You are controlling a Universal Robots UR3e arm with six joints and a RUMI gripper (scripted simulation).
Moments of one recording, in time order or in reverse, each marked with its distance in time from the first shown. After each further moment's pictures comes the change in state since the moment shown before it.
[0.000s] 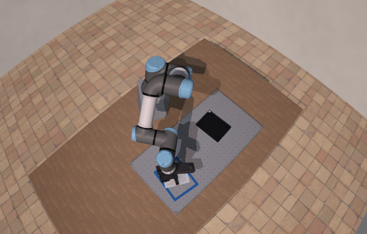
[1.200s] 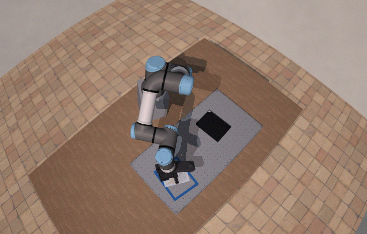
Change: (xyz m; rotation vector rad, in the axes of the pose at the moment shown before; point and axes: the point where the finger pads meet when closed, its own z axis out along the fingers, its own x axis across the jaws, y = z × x) arm 0.000 0.000 -0.021 0.000 -0.001 0.000
